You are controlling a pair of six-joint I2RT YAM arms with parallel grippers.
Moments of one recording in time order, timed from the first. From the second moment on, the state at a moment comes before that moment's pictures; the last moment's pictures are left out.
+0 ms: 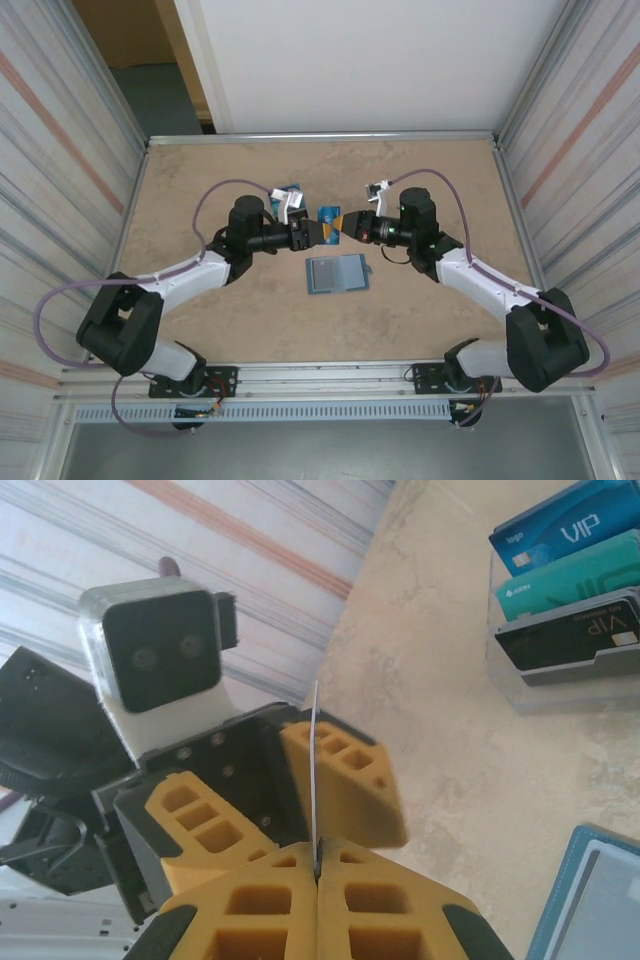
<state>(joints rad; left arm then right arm) -0.55 1.44 0.75 0.44 0.70 -0.68 0.49 1.31 0.76 0.26 -0.69 0.85</state>
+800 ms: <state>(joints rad) -0.50 1.33 0.96 -0.16 0.46 -0.20 0.52 1.33 0.81 0.00 -0.57 0.75</state>
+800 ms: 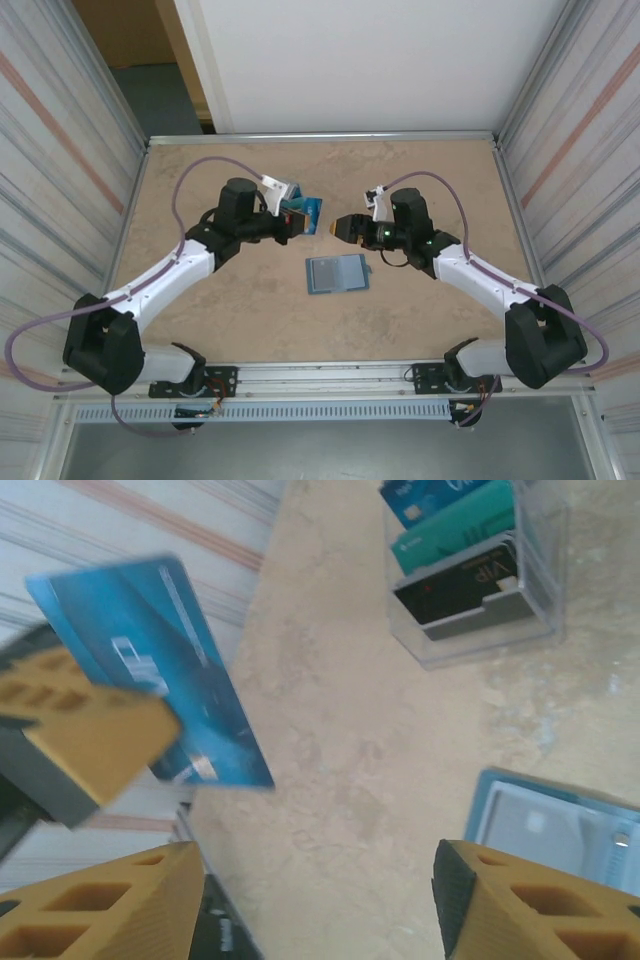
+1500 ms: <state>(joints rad) -0.37 1.81 1.54 -0.59 0.23 0.46 0.68 1.42 1.03 -0.40 -0.20 0.59</state>
